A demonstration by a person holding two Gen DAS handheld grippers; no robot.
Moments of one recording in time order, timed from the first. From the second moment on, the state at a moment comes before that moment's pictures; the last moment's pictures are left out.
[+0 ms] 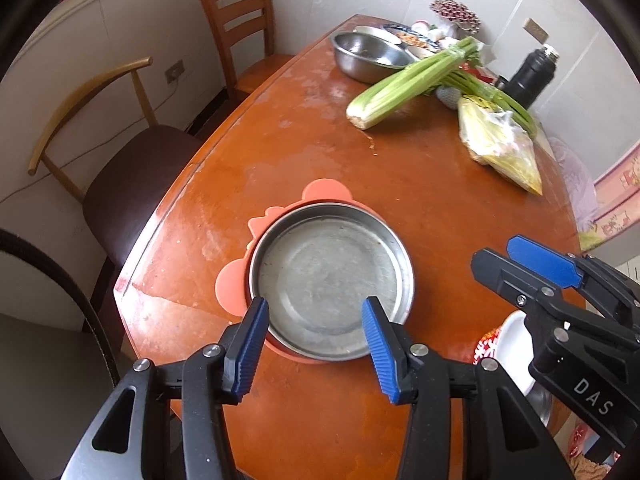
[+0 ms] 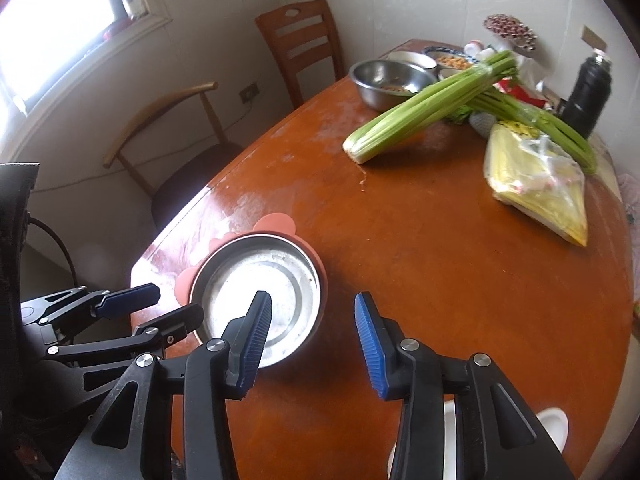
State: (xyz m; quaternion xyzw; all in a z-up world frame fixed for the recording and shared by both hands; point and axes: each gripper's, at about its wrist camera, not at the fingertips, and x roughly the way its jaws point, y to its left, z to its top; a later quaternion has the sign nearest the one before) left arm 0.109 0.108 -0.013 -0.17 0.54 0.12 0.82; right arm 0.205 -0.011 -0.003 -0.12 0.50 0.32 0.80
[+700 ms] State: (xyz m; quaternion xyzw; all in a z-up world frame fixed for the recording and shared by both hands) left arm 0.097 0.022 0.016 -0.10 0.53 0.01 0.84; right arm 0.137 -0.121 0.034 -0.05 0.47 0.20 0.86
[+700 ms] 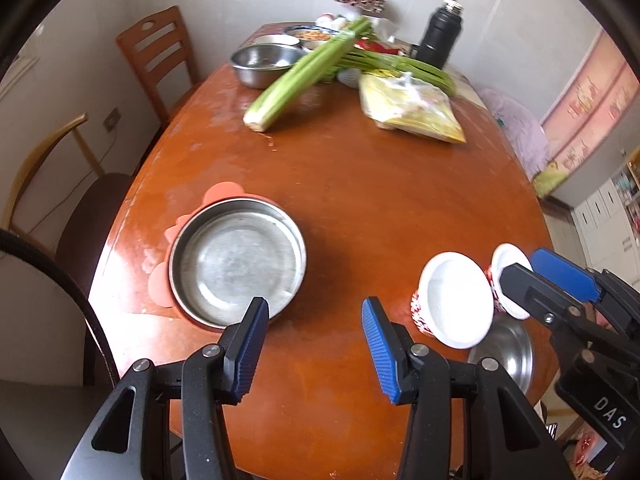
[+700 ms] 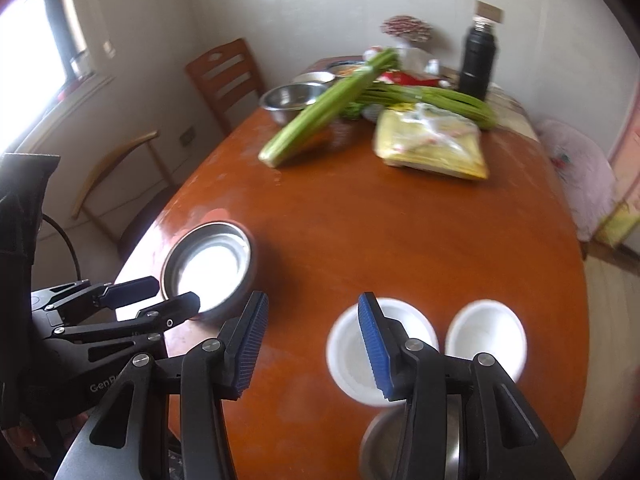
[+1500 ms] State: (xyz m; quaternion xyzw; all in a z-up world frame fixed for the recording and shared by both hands) left arm 0.094 -0.058 0.025 -0.03 0.53 -0.09 0.84; right arm 0.090 -0.236 0.045 0.01 0.47 0.06 0.88
